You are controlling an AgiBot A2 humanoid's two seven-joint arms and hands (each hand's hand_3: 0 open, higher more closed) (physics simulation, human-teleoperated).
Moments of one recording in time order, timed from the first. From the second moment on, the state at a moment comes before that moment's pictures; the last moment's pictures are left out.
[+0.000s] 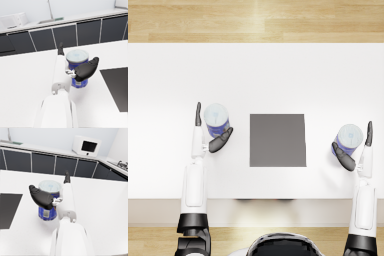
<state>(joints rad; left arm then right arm) 0.49 1.38 0.08 -1.14 1.51 0.00 0.00 0.23 -1.31 -0.11 1.42 1.51 0.00 0.00</state>
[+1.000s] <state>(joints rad) 0.62 1.44 0.06 -0.79 1.51 0.00 0.00 0.35 -1.35 -0.08 1.05 1.51 0.02 0.00</state>
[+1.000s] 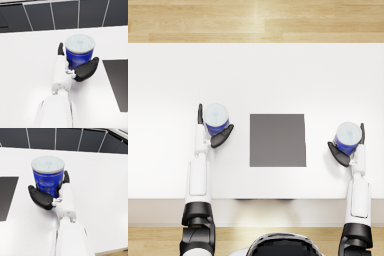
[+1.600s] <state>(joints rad) 0.55 1.45 0.17 -1.17 1.51 -0.03 0.00 0.28 -1.38 -0.05 1.49 1.51 0.11 0.01</state>
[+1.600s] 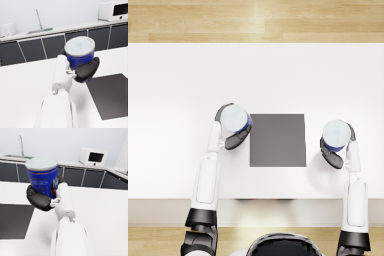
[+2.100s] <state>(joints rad) 0.56 1.50 0.44 -1.24 1.51 -0.03 -0.01 0.34 -1.40 0.02 1.65 1.51 0.12 0.01</state>
